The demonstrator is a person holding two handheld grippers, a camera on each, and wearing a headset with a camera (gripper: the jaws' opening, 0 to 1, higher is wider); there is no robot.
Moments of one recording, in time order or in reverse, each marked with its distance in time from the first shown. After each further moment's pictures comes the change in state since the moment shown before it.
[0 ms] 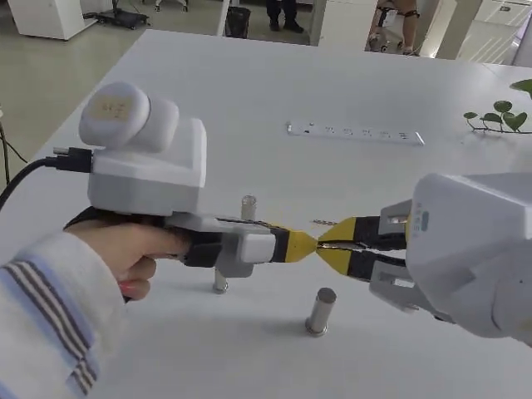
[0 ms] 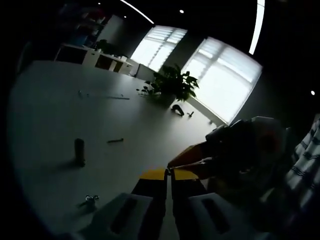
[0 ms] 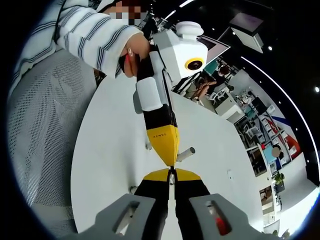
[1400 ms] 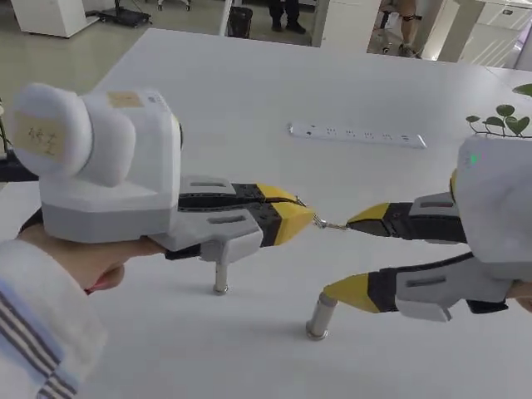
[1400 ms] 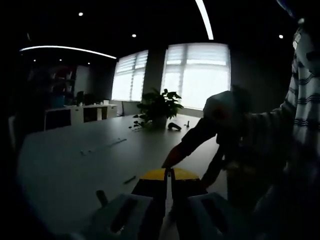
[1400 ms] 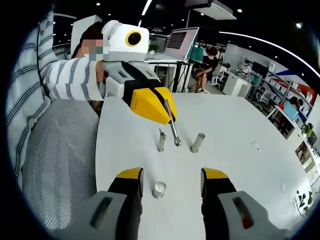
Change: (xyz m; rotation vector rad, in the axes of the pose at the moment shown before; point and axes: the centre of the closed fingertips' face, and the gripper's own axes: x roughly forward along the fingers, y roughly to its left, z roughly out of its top) left arm -0.023 -0.013 0.033 0.446 -0.164 0.000; right arm -0.004 -0.001 -0.019 0.426 -0.045 0.181
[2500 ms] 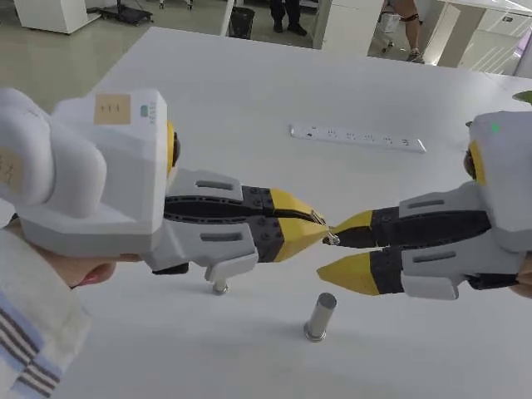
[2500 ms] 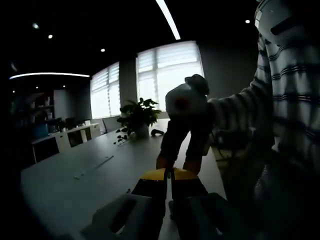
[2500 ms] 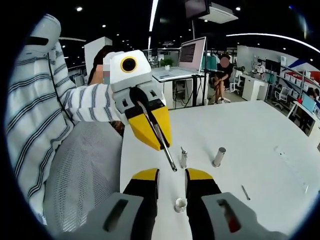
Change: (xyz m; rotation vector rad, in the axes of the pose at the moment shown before) left arm -0.004 -0.029 0.007 0.230 -0.040 -0.157; right arm -0.007 0.028 0.031 0.090 -0.130 0.222
